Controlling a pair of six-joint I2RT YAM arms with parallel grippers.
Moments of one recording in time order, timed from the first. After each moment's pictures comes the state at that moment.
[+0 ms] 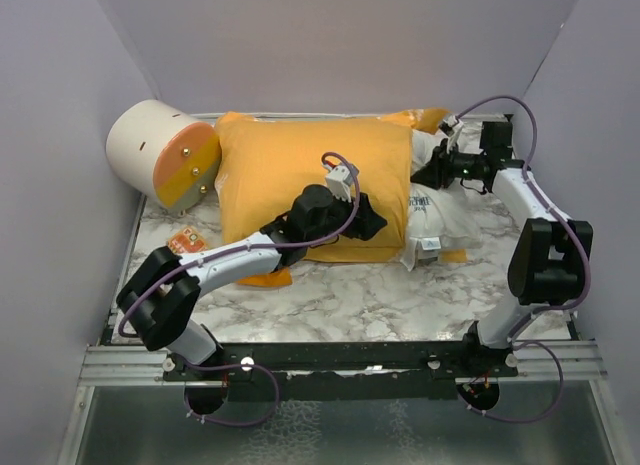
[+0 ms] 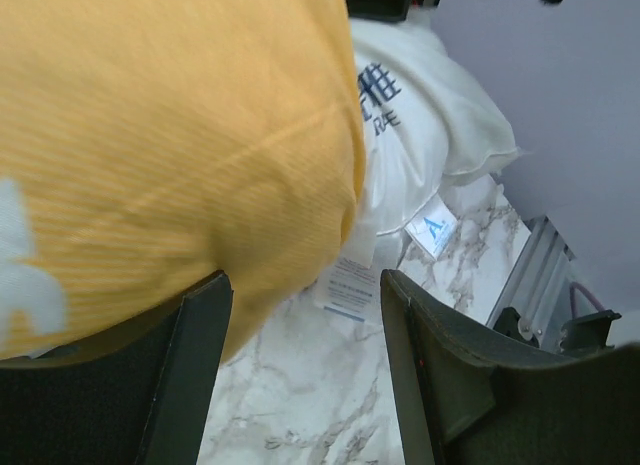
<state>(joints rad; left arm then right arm) -0.83 1.50 0.96 0.30 0.16 -0.53 -0.06 1.69 1.24 -0.30 -0.97 -0.36</state>
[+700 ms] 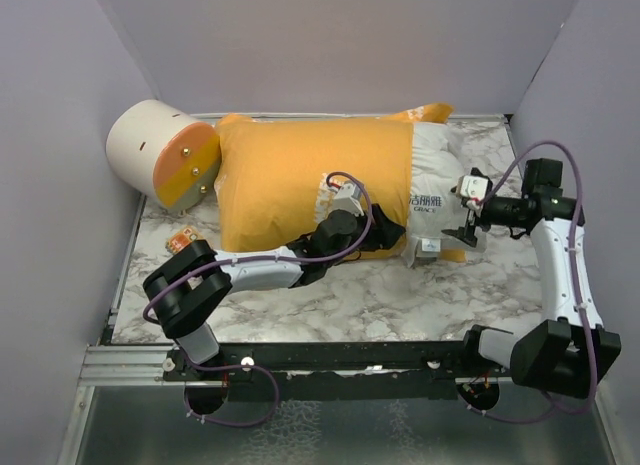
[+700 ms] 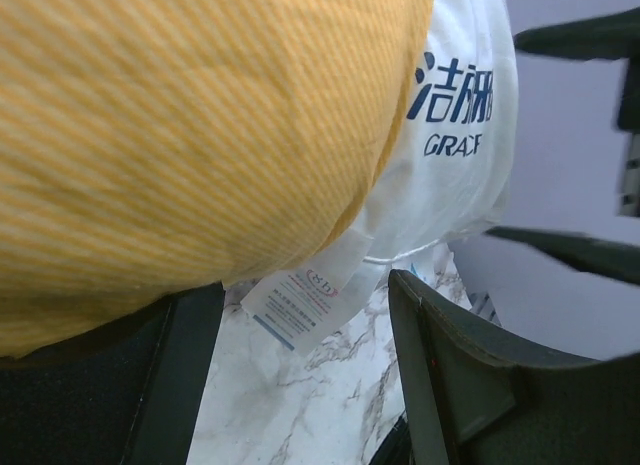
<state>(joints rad) -0.99 1.64 0.88 0.53 -0.15 -0.88 -0.24 1.19 1.16 -0.99 -1.01 -1.41</state>
